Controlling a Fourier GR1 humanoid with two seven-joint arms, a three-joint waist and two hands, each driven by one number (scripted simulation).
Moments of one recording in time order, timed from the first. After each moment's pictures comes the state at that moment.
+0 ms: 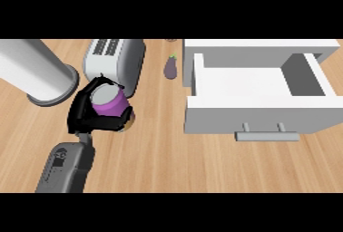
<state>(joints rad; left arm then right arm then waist) -0.33 0.03 0.11 -1.29 0.02 0.01 -0.15 0.34 -0.02 -0.27 -2.22 -0.13 0.21 0.08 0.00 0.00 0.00</state>
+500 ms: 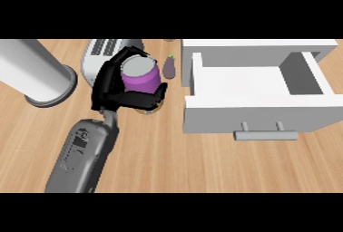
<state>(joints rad) -0.54 0.00 -0.07 -1.40 0.00 0.21 0.12 0.31 -0.02 -0.28 -2.21 -0.12 0.21 0.10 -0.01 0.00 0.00</state>
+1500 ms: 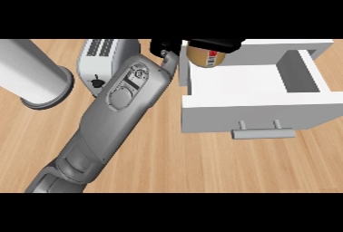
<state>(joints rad) -1.17 0.00 -0.21 -1.01 0.09 0.49 0.27 0.28 -0.03 -0.29 -2.18 -0.13 0.22 0.10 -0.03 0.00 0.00</state>
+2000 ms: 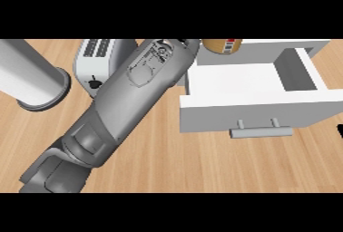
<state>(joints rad) -1.38 0.00 -0.26 -0.73 0.21 0.54 0.22 0.26 -0.02 -0.26 -2.18 -0.09 0.21 0.11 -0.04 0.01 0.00</state>
